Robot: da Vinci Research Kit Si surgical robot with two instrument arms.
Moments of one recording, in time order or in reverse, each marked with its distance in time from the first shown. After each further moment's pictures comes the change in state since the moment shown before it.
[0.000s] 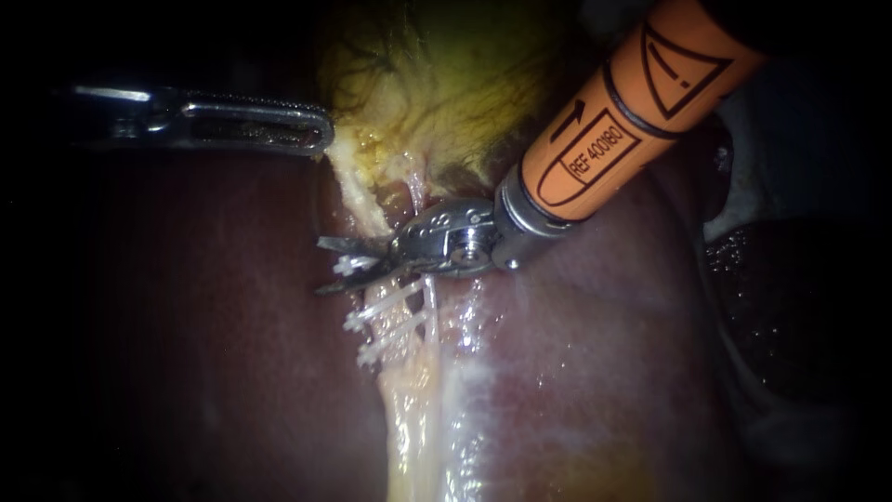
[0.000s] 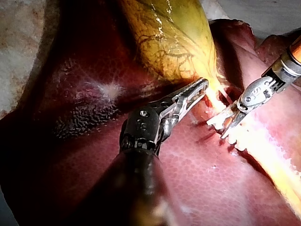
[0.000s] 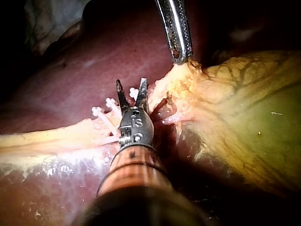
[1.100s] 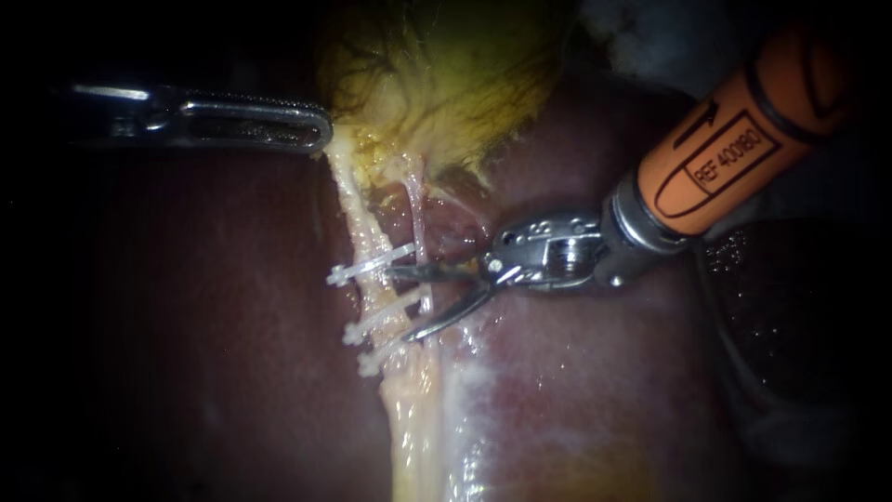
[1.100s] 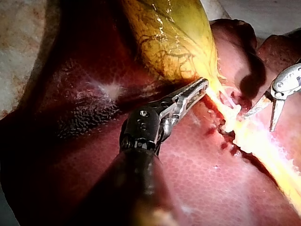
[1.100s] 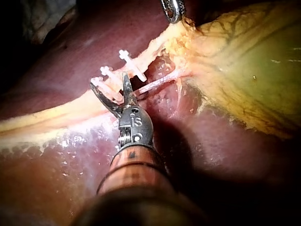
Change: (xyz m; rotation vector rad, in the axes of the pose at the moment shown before) right arm -0.003 -0.001 -0.007 0.433 0.031 0.149; left arm 0.000 0.000 0.000 0.000 0.004 0.001
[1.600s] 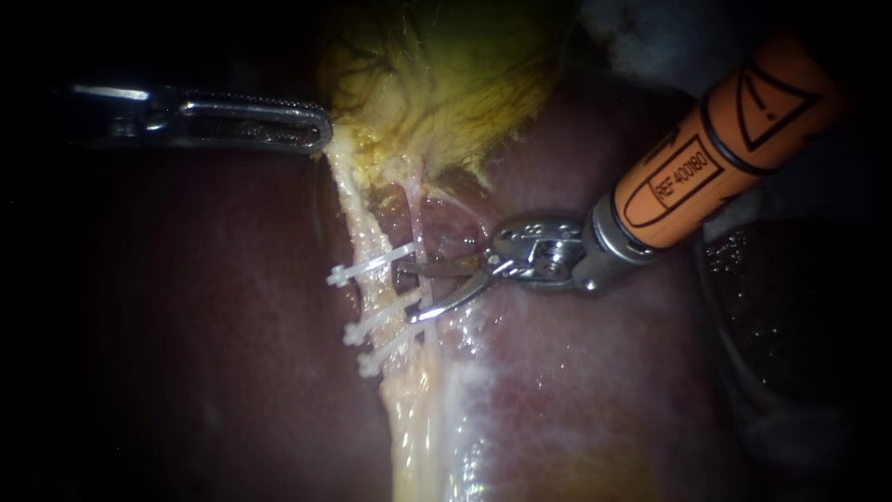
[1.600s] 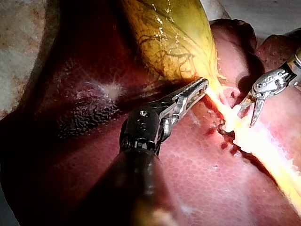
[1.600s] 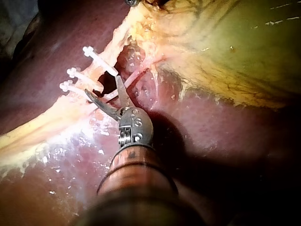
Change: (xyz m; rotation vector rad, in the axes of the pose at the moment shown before) right arm -0.005 0.005 0.001 0.049 0.025 0.189; left arm 0.000 0.000 0.000 0.001 0.001 0.000
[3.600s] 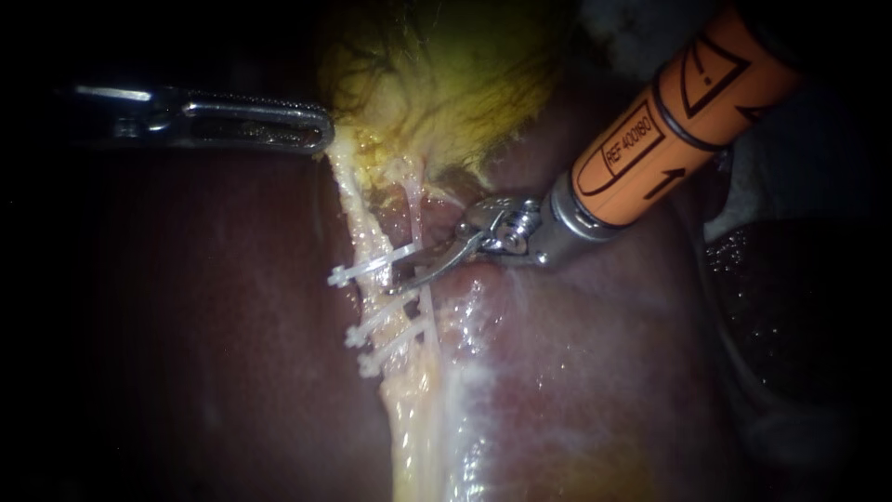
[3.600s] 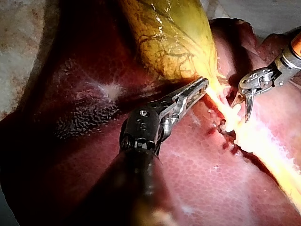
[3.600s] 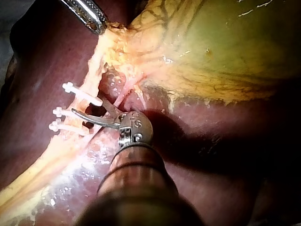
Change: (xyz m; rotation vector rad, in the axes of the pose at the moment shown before) right arm 0.002 0.002 0.002 0.274 0.099 0.171; left arm 0.000 0.000 0.000 -0.004 0.006 0.002
